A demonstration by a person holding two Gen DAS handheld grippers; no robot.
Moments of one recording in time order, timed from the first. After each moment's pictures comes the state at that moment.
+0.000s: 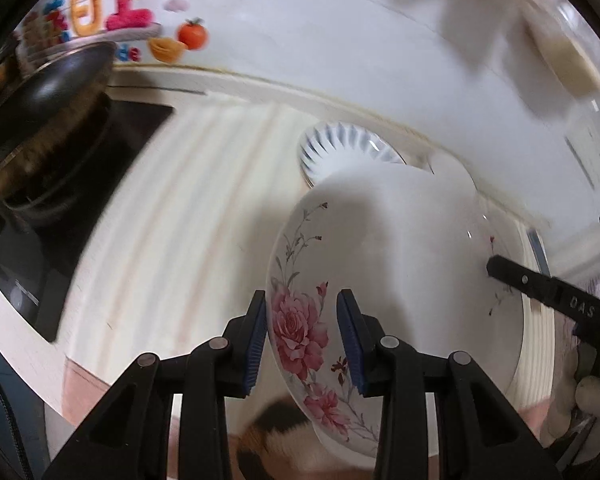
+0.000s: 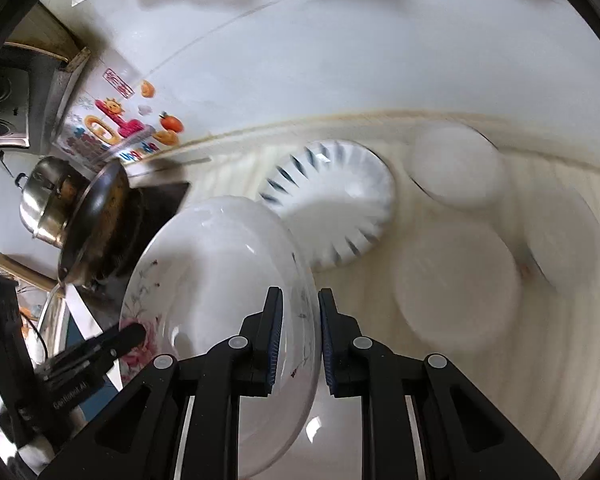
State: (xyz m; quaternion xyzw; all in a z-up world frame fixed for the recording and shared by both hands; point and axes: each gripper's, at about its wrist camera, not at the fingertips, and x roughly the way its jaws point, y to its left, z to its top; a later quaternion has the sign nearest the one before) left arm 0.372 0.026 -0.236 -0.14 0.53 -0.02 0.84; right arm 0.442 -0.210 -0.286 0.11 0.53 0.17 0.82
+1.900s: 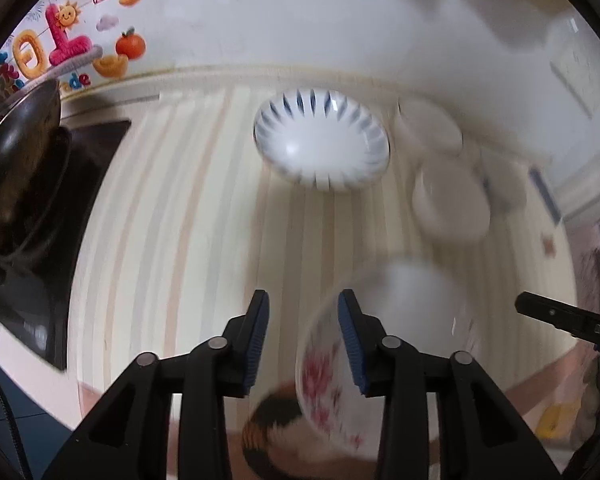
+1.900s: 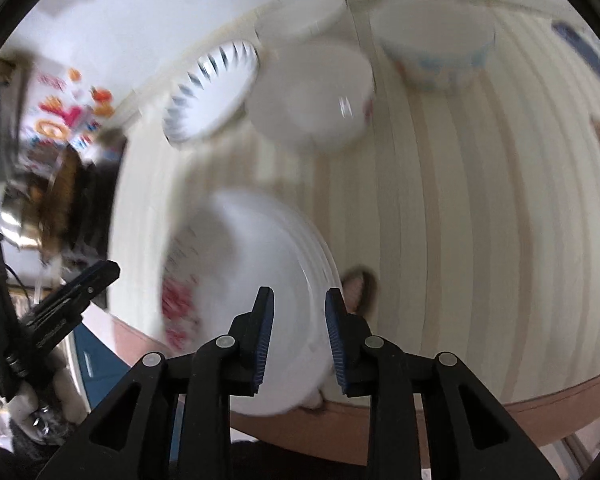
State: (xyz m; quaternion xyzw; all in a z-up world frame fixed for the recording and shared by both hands) left arm 0.388 0.012 -0.259 -0.07 0.56 -0.06 0.83; right arm 0.390 -0.284 -0.329 0.19 0.61 0.11 0.77
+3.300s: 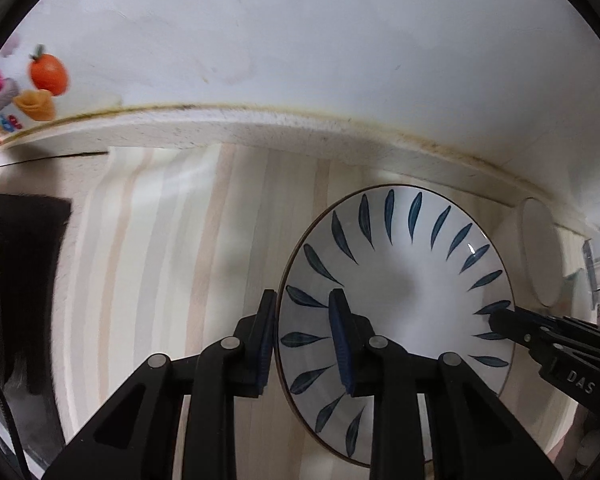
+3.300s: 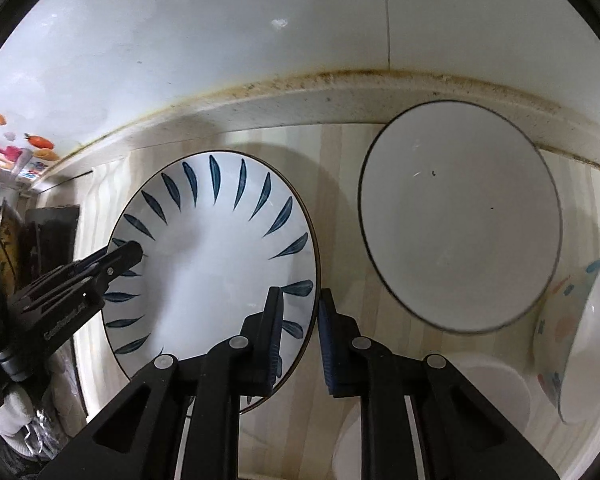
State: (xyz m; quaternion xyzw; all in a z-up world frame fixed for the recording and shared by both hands) left arm 0.568 0.053 -0.336 -0.07 0.58 -0.05 0.81; right arm 0.624 -0.182 -0.386 0.09 0.63 0.09 0.76
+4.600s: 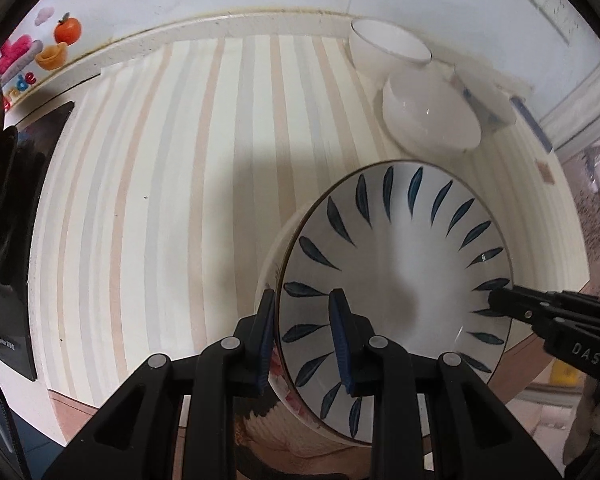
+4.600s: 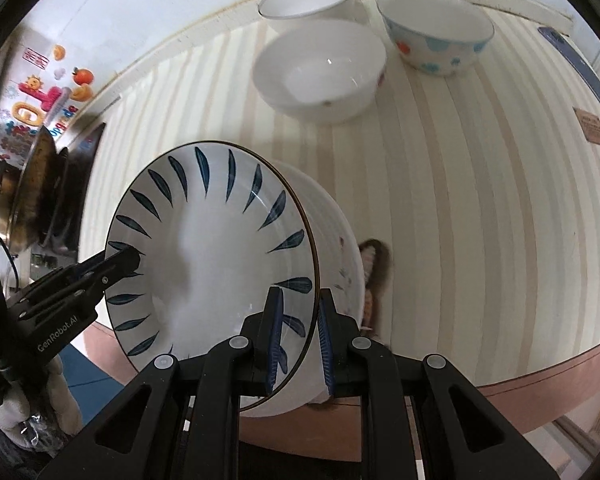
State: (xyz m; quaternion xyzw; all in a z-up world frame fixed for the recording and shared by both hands) left arm 0.343 -0.028 -0.329 0.00 0.60 -0.12 0.79; right arm 0.352 -0.254 -0.373 0.13 0.63 0.05 0.76
